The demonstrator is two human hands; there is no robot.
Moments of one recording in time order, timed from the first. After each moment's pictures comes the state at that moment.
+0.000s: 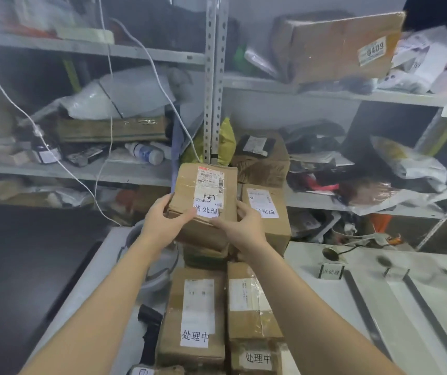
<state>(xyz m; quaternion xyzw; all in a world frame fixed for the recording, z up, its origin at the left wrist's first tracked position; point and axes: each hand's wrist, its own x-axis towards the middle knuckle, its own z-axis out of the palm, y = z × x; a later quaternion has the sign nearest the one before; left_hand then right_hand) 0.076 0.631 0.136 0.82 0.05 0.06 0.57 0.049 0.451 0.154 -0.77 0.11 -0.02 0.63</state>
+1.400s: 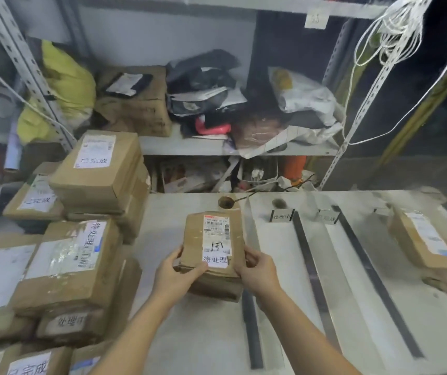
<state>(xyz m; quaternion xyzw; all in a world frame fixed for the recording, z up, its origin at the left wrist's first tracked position) -0.062 0.222 -0.029 0.78 0.10 -0.14 0.60 -0.085 0.030 -0.033 -0.75 0.26 0.05 0.61</state>
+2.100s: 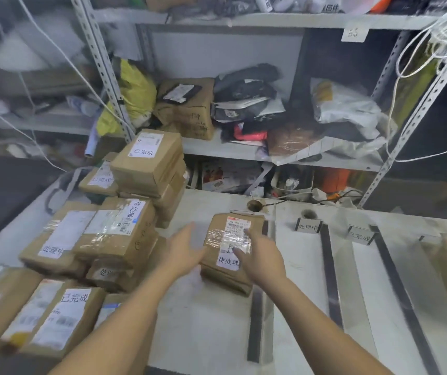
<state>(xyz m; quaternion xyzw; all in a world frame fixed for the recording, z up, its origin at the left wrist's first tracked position) -0.080 0.218 0.025 0.94 0.08 -0.09 0.33 -0.087 0.022 0.023 -0.95 0.01 0.05 0.30</state>
